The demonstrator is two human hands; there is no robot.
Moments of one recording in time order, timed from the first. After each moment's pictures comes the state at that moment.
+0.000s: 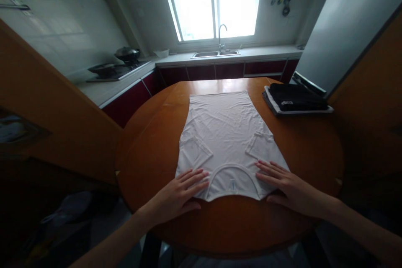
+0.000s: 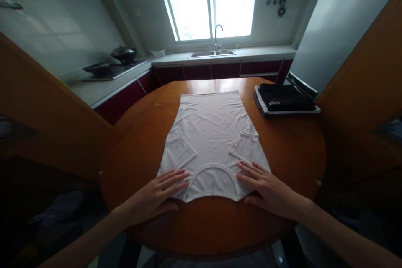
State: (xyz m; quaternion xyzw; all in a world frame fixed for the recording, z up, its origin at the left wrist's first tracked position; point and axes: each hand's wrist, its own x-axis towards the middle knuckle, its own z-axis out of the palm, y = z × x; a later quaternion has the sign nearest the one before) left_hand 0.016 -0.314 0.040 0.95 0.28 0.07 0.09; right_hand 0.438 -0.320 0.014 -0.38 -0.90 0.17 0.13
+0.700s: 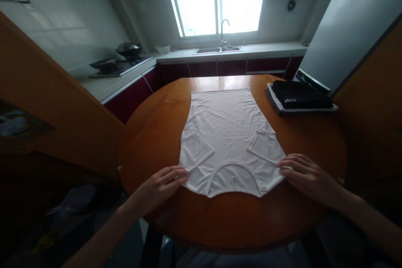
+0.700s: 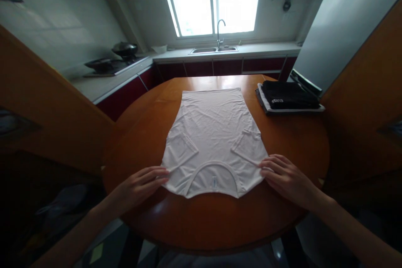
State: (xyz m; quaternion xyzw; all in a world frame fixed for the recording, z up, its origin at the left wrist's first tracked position) left_hand -0.034 -0.313 0.045 0.94 0.30 0.14 0.02; right_hand 0.488 -0.309 0.010 -0.35 -0.91 0.02 0.22
